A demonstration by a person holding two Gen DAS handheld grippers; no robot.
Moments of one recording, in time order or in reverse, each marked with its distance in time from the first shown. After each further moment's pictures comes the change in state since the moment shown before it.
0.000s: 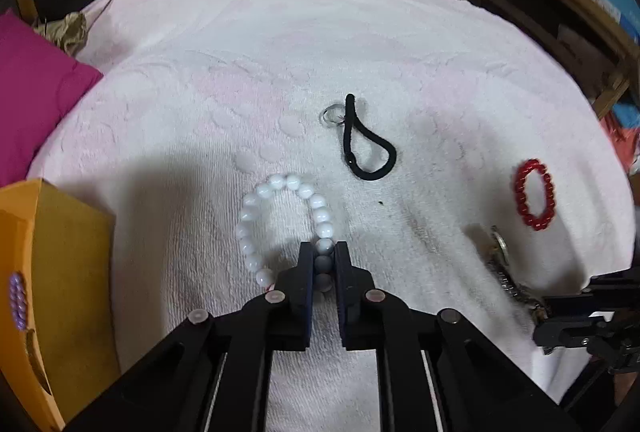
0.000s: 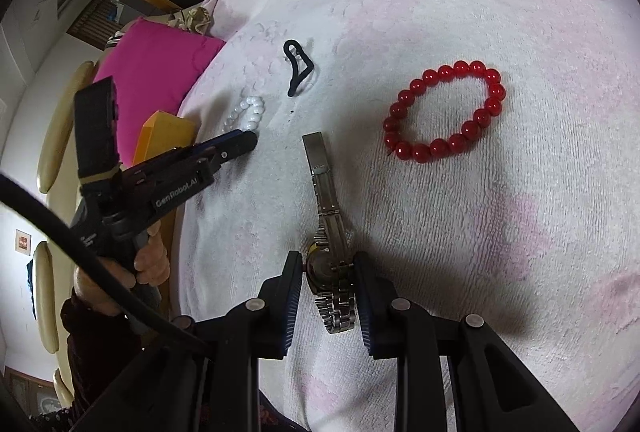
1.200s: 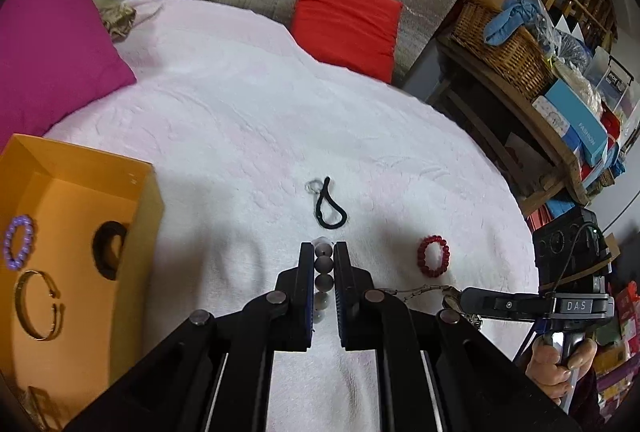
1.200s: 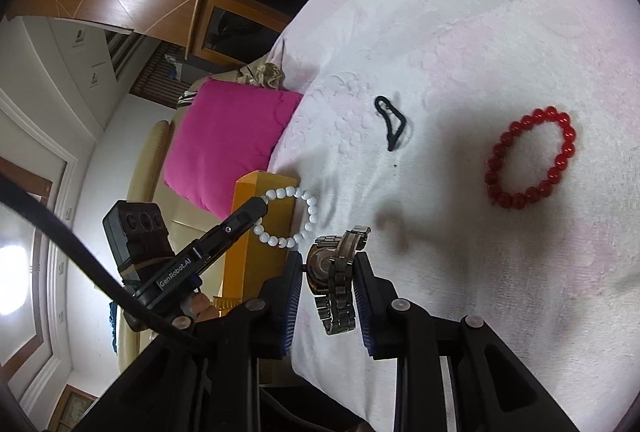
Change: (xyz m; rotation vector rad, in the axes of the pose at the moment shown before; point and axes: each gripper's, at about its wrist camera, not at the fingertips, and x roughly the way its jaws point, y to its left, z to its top) left arm -0.110 0.052 -0.030 -0.221 -0.262 -0.235; right arm -0.022 0.021 0.017 0.103 -0.150 0.345
